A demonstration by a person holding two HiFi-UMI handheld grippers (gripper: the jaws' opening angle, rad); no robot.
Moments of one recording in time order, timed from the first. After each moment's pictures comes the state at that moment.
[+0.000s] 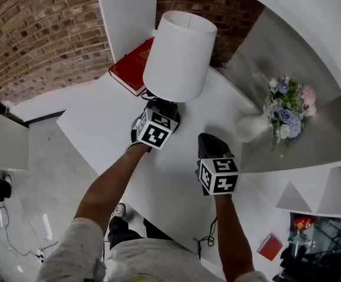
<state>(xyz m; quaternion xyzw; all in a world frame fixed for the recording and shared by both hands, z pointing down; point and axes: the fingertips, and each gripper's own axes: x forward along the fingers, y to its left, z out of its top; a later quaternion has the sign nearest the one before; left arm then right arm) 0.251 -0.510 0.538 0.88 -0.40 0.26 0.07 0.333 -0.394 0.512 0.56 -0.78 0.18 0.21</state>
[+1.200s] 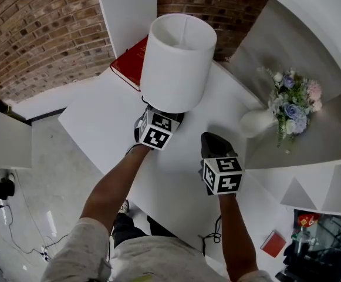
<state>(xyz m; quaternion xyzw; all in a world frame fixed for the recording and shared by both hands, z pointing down) 0.250 -0.506 0.544 0.88 -0.41 0.22 0.04 0.333 -0.384 0.524 0.55 -0.79 0.19 0.22</state>
